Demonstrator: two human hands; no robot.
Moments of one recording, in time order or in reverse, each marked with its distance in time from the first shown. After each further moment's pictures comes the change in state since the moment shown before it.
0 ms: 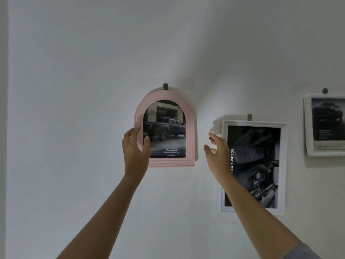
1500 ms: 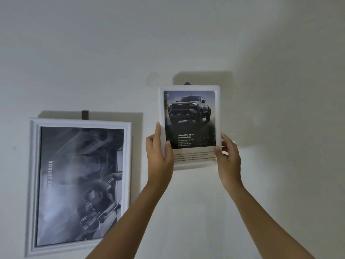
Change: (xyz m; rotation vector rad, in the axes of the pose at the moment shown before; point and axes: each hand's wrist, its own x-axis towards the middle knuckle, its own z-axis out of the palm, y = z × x) left_hand -0.168 0.257 0.434 -0.526 -0.273 -0.091; right_hand 0.130 0.232 -0.398 0.004 0.189 0.060
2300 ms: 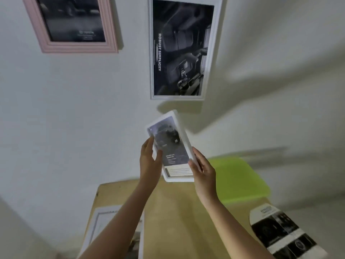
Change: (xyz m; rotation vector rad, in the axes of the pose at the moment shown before) left_hand -0.302 0.003 -0.347 0.306 -0.131 -0.591; right_hand -0.475 -0.109 0.086 0.204 -0.295 0.541
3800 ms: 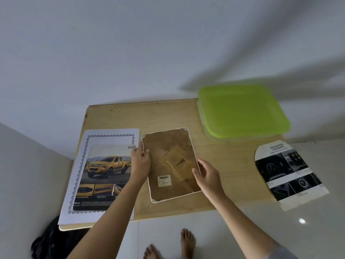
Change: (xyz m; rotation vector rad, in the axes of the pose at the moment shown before) left_hand -0.147 -0.203 0.019 0.186 -0.168 -0.707; right_hand -0.137 0.175 -0.088 -0.661 -0.284 0.429
